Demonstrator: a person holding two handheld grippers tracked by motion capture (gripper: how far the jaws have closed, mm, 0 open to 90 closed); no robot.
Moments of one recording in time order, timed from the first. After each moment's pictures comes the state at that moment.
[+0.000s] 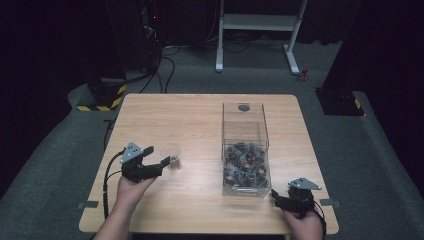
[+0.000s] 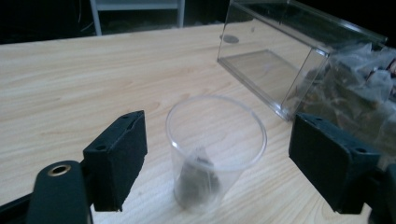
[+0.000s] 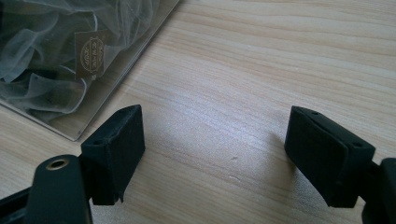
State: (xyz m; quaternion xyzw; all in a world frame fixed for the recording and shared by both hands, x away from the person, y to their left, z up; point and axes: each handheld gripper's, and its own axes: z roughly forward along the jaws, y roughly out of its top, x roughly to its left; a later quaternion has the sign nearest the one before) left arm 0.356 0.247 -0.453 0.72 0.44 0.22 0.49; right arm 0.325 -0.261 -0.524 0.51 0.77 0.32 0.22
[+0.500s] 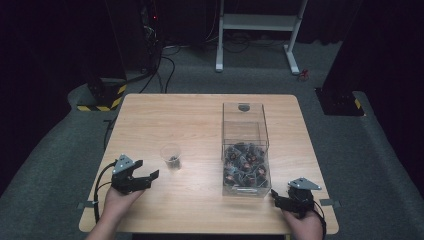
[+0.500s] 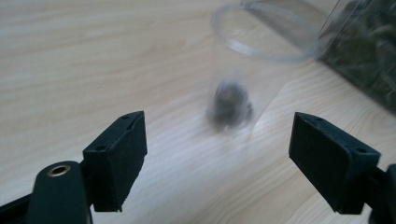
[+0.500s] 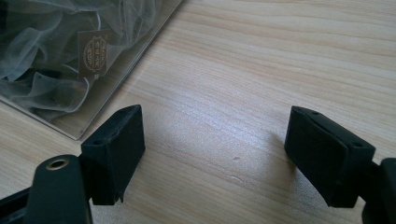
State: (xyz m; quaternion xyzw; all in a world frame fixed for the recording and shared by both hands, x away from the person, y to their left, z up) left arm 0.335 0.281 -0.490 0.75 0.47 0.20 0.43; right arm 0.325 -0.261 -0.524 0.51 0.77 0.32 0.21
